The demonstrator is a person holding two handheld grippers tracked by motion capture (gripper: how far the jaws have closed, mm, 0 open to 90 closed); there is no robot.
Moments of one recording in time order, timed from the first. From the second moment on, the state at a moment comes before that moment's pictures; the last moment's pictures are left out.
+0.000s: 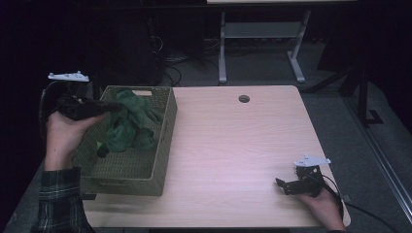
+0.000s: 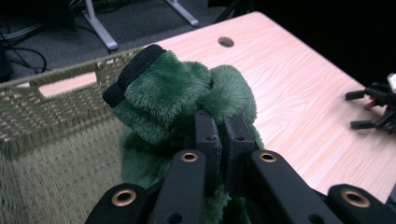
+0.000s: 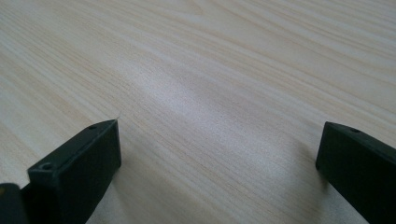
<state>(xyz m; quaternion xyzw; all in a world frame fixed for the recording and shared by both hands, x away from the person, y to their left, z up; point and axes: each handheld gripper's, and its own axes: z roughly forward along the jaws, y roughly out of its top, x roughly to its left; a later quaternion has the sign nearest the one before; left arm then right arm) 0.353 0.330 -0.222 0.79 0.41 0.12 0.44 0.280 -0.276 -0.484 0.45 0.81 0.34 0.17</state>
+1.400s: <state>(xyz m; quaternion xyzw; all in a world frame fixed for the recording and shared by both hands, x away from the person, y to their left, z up) 0.364 0.204 -0.185 0.82 0.31 0.09 0.48 0.280 -0.276 -0.484 0.45 0.81 0.34 0.17</state>
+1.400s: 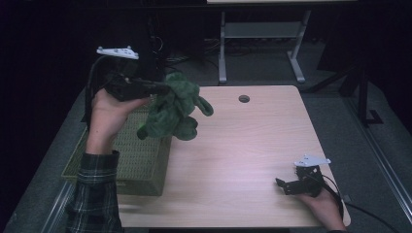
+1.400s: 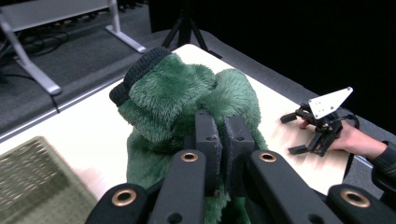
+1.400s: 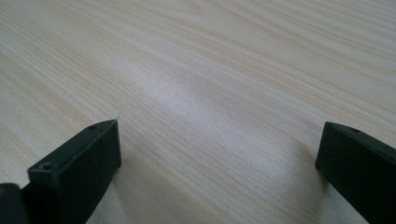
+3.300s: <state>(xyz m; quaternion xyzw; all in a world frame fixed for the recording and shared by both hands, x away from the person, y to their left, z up) 0.386 0.027 -0.410 0.85 0.32 -0.08 0.42 0.280 -0.276 -0.484 0.45 0.81 0.34 0.17</state>
